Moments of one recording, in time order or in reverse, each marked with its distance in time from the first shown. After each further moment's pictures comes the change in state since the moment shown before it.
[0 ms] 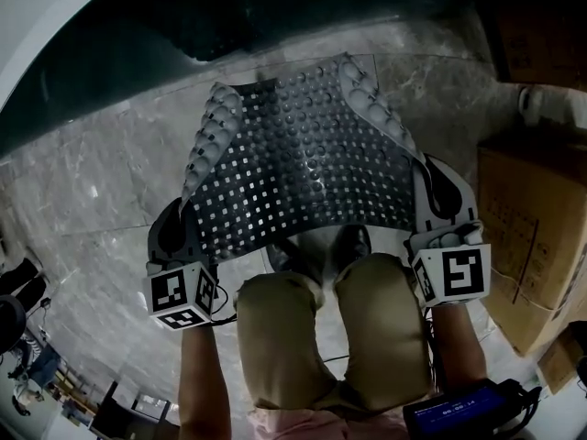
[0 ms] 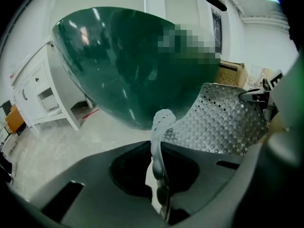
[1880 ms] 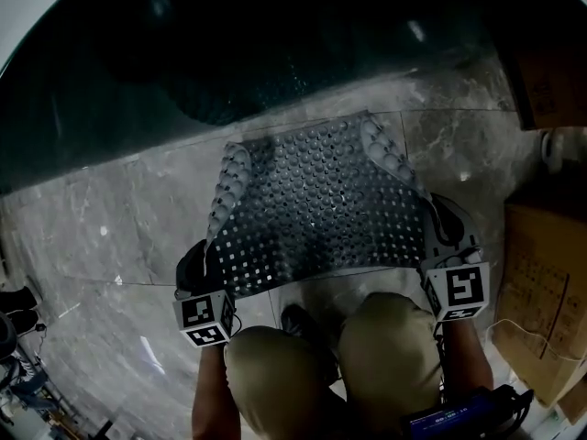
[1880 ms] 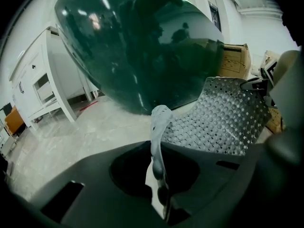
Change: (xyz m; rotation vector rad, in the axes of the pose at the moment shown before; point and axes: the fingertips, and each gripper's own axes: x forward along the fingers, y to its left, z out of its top) left arm 0.032 0.020 -0.036 0.148 -0.004 0.009; right arm 0.009 -0.015 -0.058 0.058 -0.005 -0.081
